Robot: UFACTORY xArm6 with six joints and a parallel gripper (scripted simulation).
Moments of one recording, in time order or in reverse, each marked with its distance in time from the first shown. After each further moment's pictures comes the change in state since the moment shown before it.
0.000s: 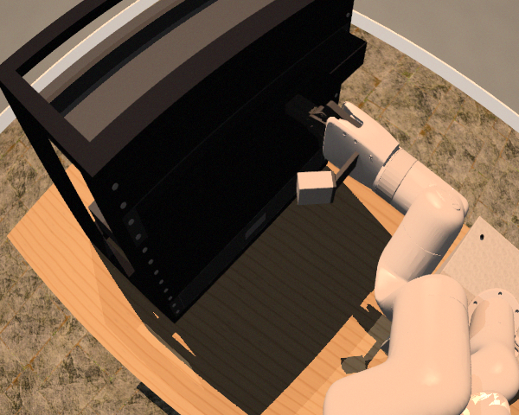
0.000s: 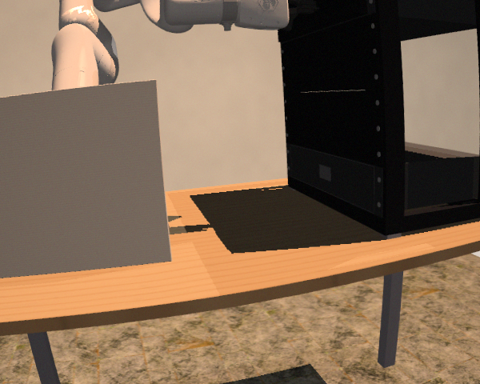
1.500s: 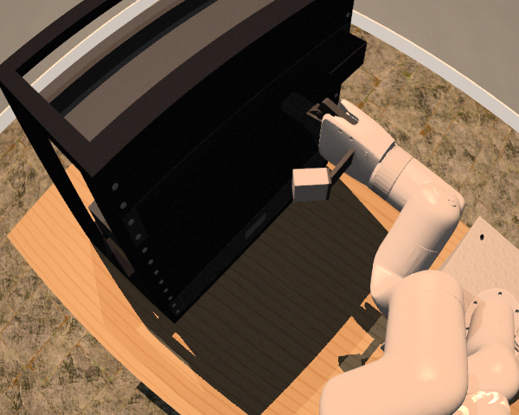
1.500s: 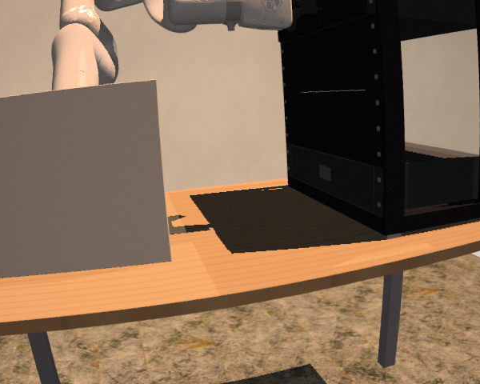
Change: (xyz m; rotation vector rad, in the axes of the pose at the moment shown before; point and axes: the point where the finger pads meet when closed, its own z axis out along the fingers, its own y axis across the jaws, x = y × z) arm 0.000 0.000 0.007 0.001 0.000 0.000
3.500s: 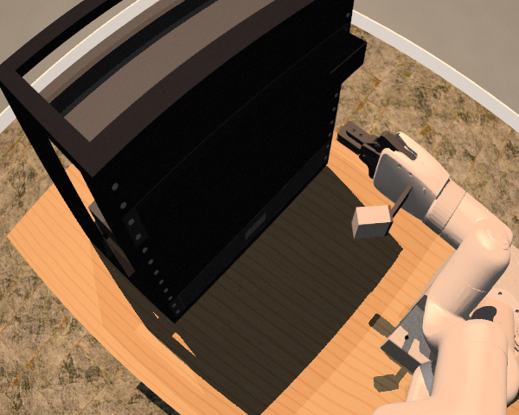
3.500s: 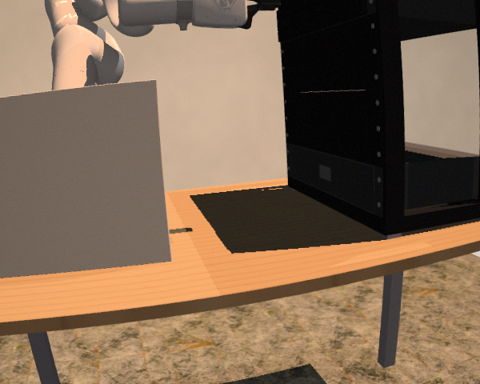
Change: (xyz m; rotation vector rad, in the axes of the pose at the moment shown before) arm -0.008 0.003 -0.093 -0.002 -0.002 0.001
